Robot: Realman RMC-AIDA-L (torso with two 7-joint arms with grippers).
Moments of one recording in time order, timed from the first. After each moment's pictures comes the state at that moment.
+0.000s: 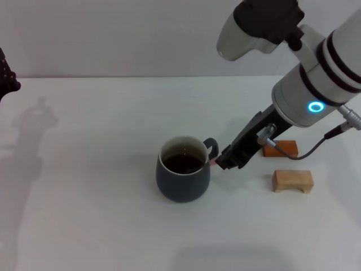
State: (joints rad) left arm -0.43 -2.05 1.67 0.31 -0.40 1.01 -0.07; right arm 0.83 2.06 1.62 1.43 -2.46 1.67 -0.37
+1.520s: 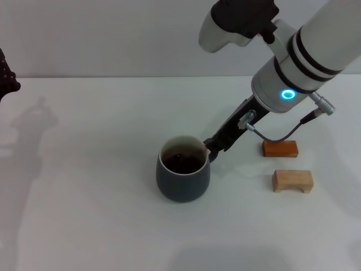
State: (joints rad) left arm -0.44 -2.05 1.67 0.30 -0.41 1.01 -0.07; right arm 0.94 2.05 1.62 1.18 -2.48 1.50 -0.42
